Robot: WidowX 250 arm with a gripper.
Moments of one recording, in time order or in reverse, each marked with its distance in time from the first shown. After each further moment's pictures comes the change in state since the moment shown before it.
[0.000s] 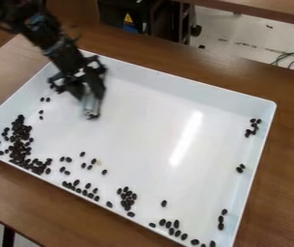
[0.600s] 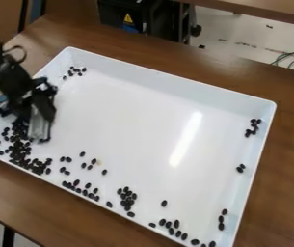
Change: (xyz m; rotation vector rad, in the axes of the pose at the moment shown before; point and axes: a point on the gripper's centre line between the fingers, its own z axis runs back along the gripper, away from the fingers) arm -0.058 0.046 0.021 0.035 -0.048 0.077
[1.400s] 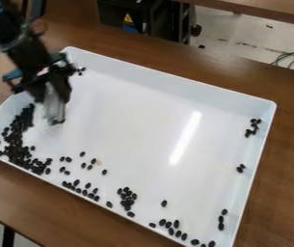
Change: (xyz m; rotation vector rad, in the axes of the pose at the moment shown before) arm 0.002 -0.079 0.025 0.012 -0.063 -0.165
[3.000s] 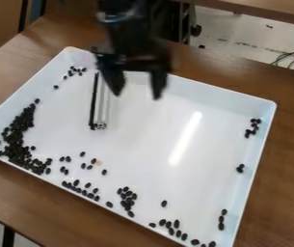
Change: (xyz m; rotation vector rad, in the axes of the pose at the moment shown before) arm -0.060 -0.144 0.013 0.104 0.069 -0.410
